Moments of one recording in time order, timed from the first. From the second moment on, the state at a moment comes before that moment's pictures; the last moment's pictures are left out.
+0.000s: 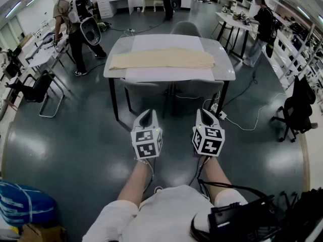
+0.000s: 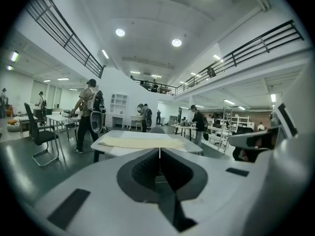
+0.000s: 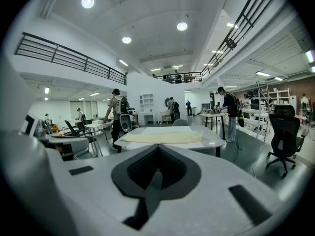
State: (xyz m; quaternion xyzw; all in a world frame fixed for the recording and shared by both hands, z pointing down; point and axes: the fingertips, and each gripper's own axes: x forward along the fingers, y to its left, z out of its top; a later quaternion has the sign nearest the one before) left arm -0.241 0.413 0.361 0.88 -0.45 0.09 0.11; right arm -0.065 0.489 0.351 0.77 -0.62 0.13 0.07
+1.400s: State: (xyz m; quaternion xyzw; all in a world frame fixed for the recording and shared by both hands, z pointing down) left arm -0.130 0.255 0.372 0.88 -0.46 0.10 0.10; right arm 0.047 0.327 0.376 0.76 -0.63 0.16 0.07
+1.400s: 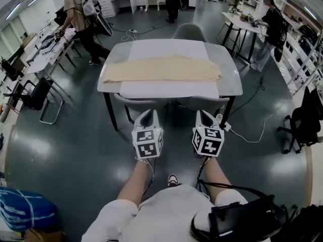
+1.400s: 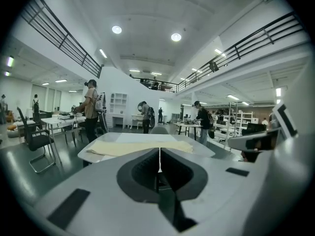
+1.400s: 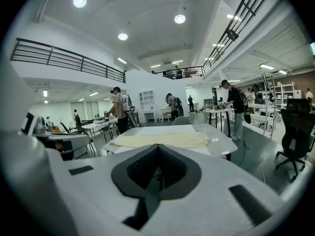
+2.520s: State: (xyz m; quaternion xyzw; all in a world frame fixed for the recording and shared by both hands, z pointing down) left arm -0.003 -0.022 0.386 0.87 -0.46 0.10 0.12; right arm 0.203 0.077 0.393 0.78 -0.59 0.21 0.05
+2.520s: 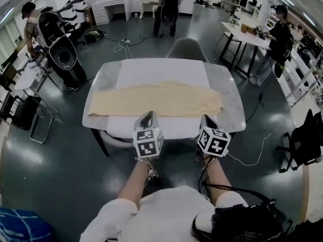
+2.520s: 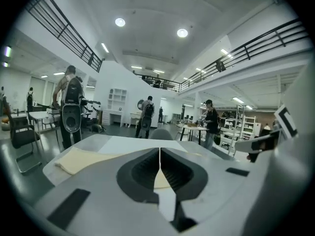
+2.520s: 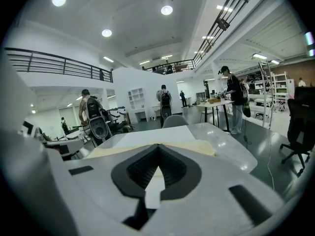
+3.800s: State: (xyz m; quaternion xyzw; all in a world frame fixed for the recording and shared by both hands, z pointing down) left arm 0.145 -0.241 0.429 0.88 -0.42 0.15 0.15; right arm 0.340 -0.132 0.437 0.79 -0.55 0.27 0.06
